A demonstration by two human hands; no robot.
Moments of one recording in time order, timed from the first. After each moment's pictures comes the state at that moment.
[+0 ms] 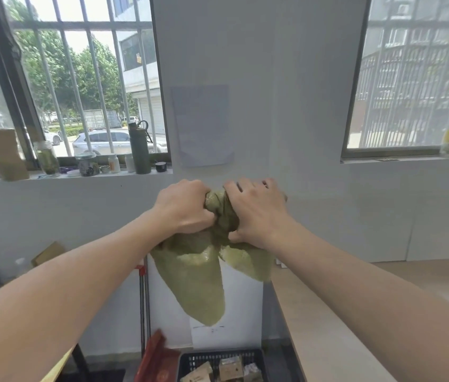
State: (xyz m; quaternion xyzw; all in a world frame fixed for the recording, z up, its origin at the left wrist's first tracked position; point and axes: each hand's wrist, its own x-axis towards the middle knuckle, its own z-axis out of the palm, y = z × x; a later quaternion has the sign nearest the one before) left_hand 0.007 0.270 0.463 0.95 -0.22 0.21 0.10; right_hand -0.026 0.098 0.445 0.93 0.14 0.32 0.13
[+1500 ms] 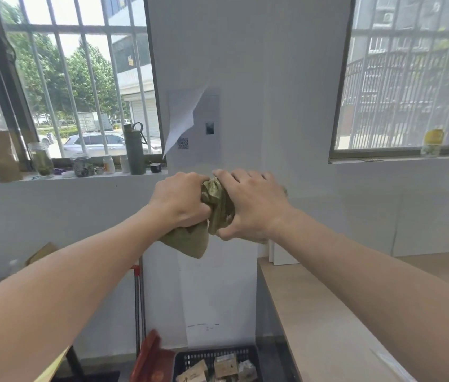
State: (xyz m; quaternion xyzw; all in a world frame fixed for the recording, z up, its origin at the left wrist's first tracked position) left_hand -0.018 0.268 0.468 0.93 -0.22 0.26 0.10; right_hand -0.065 0.097 0.462 0.94 0.15 0.30 0.06
